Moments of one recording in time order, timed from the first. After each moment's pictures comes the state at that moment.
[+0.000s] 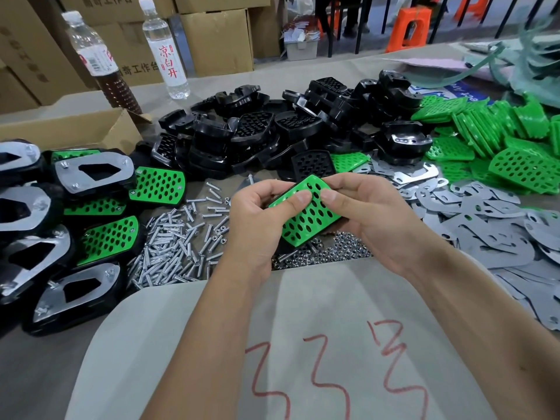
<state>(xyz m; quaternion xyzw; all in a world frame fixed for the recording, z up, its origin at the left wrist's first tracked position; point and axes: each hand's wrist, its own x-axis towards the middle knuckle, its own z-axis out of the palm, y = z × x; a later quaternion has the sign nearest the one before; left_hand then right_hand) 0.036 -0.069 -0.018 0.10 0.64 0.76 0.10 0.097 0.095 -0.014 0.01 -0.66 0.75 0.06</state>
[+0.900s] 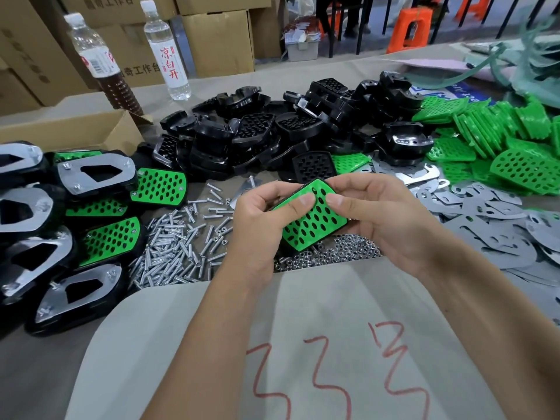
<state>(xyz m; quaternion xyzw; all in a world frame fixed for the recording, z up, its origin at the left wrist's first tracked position) 0.041 -0.072 -0.014 0.14 0.60 0.77 0.14 0.100 0.106 -0.009 0.04 -0.65 0.76 0.03</state>
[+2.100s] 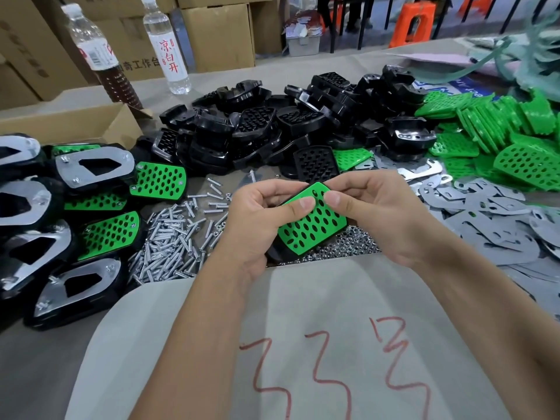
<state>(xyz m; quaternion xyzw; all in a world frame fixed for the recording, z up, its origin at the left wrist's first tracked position) 0.033 -0.082 -0.014 0.15 0.63 0.74 0.18 0.095 0.106 -0.015 0.05 -0.69 0.71 0.09</state>
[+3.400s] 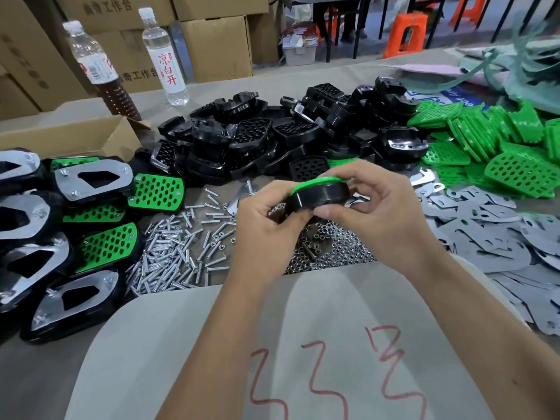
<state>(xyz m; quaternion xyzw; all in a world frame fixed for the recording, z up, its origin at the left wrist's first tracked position) 0.044 -0.065 -0.012 0.29 0.70 0.65 -0.04 0.096 0.106 -0.015 0.06 -0.79 0.56 0.25</state>
